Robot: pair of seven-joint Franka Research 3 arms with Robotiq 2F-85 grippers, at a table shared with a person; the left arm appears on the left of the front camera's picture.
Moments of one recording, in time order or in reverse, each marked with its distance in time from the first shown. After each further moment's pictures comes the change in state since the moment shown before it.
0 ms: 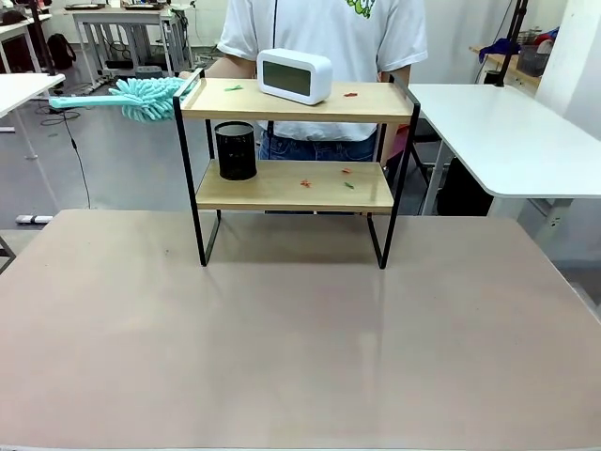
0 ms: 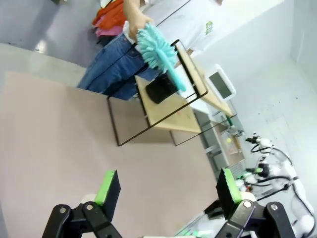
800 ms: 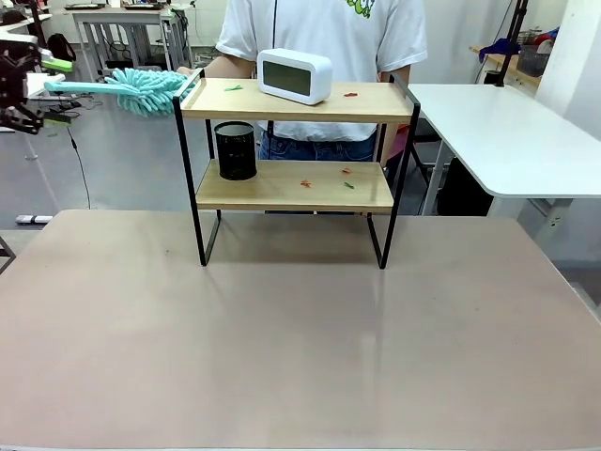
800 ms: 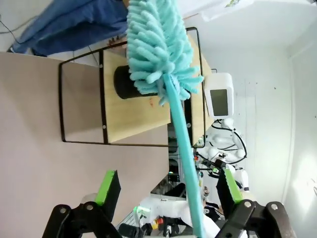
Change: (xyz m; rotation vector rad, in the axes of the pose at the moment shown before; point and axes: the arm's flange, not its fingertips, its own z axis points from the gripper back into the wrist) left arm 0.117 0.021 -0.239 -0.096 0.393 0.356; right arm 0.001 0.000 0.002 -0.004 0.004 0.000
